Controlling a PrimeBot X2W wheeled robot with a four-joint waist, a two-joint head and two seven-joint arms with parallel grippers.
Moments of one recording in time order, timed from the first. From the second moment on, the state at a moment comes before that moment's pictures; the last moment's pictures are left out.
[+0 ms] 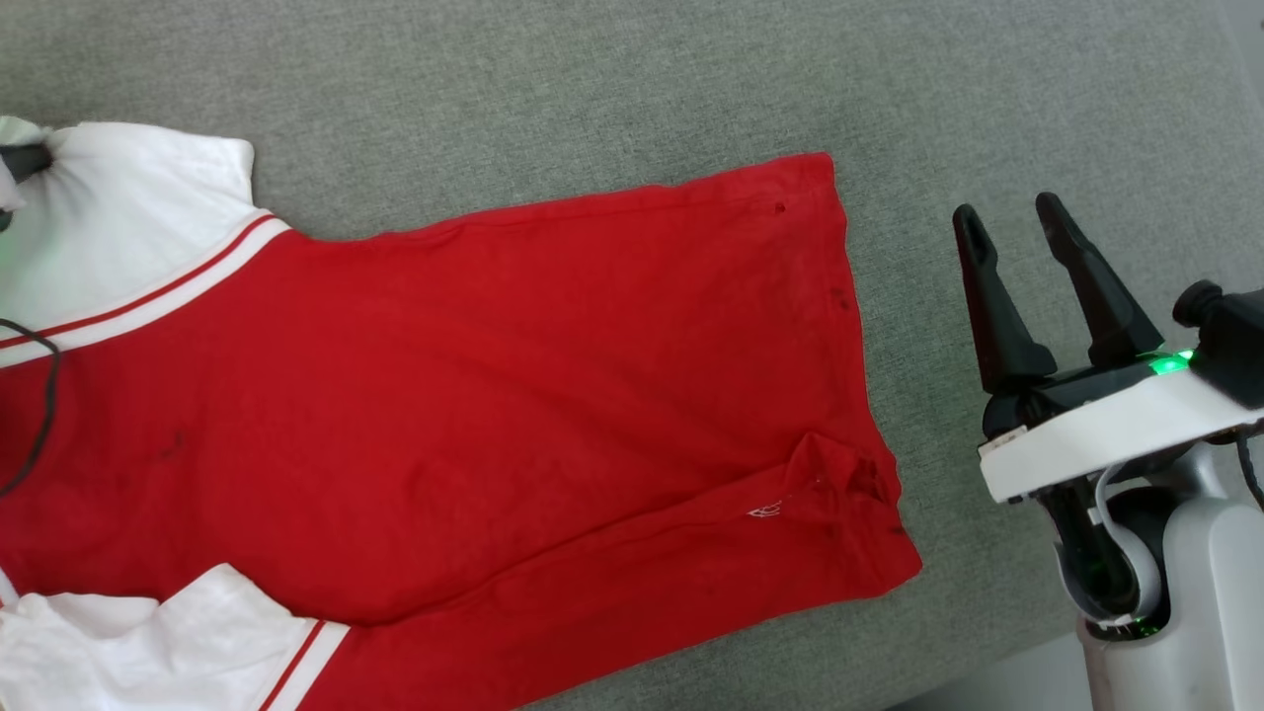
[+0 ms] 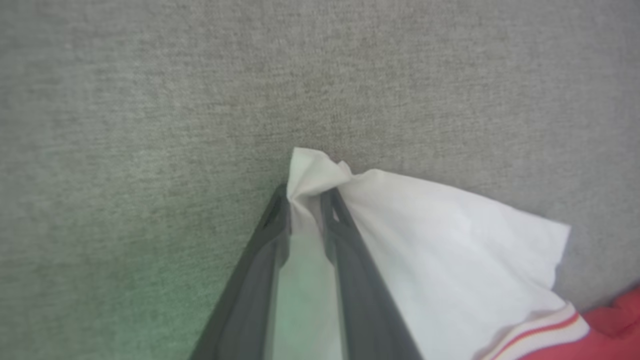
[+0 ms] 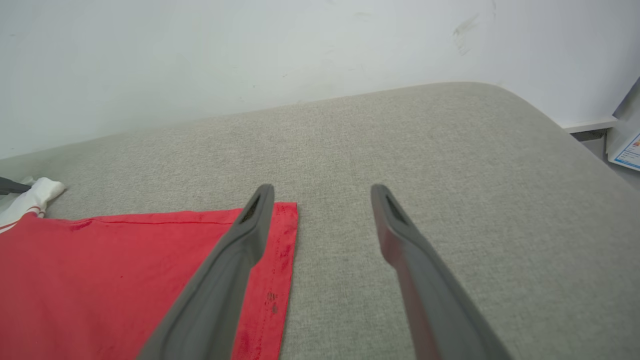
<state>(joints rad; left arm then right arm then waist) -1.00 0.74 -0.32 0.53 -0.86 0.08 0.99 -0.31 -0.07 0.05 -0.11 0.34 0.13 0.10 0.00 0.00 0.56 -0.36</state>
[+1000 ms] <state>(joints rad) -1.00 0.55 -0.42 0.38 -0.79 -0.03 0.71 -0.73 -0.23 0.05 0.49 0.48 0.13 0.78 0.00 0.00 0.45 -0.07</state>
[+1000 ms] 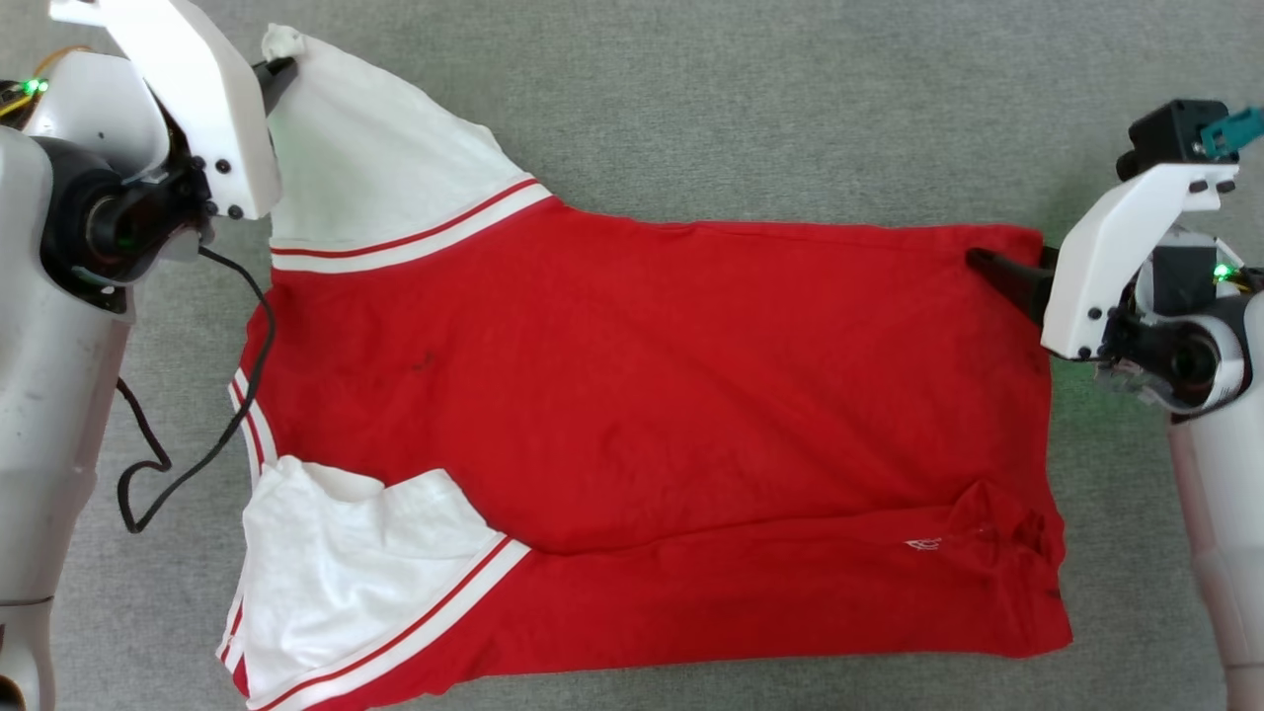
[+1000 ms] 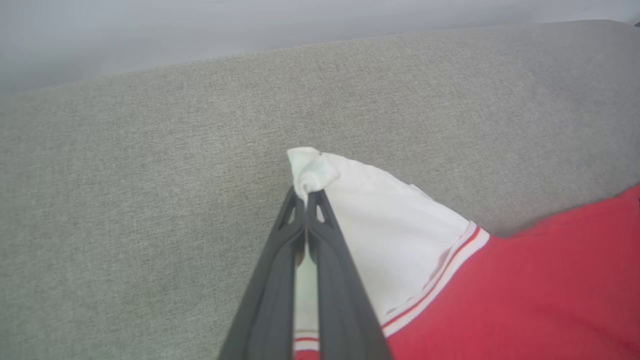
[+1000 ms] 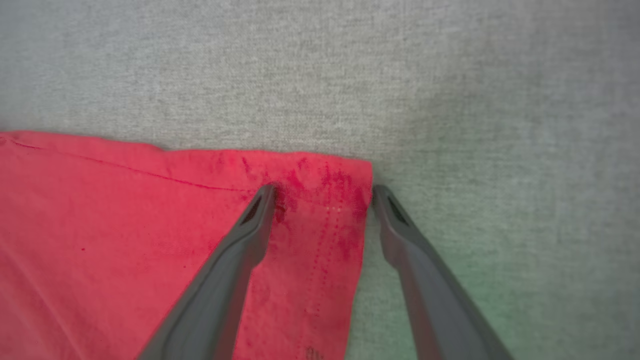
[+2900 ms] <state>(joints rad) 0.00 0.42 -0.29 -0.01 -0.80 0.16 0.02 0.00 -0.18 -0.05 0.10 0.51 0.13 0.45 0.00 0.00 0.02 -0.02</state>
